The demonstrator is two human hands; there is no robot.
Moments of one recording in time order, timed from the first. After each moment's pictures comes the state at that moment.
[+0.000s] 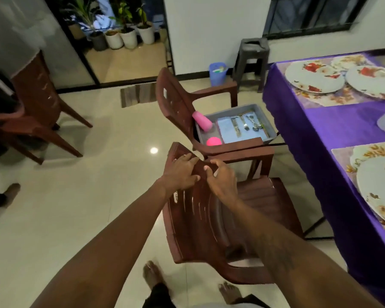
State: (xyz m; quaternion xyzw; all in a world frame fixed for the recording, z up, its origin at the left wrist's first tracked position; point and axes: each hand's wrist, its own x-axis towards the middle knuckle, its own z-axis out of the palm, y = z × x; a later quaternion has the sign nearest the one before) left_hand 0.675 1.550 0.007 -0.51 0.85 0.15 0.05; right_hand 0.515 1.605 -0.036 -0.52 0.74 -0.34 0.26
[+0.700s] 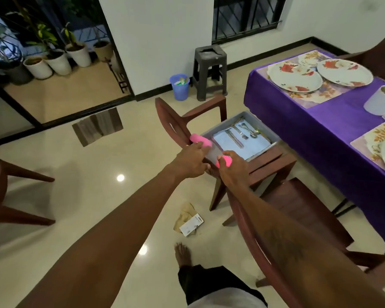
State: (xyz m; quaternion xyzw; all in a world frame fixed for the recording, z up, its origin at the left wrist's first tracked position) left_hand 0.776 1.256 0.026 -0.27 0.95 0.17 0.00; right_hand 0.650 1.382 -0.013 -0.34 0.83 -0.41 0.15
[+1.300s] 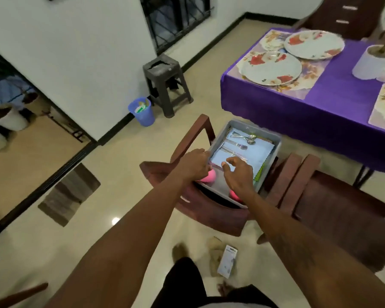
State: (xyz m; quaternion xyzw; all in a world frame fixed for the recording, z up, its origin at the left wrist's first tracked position) left_hand 0.636 0.990 0.000 -0.11 0.98 0.12 0.09; right_hand 0.576 1.157 -0.054 -0.13 0.87 -0.46 0.14
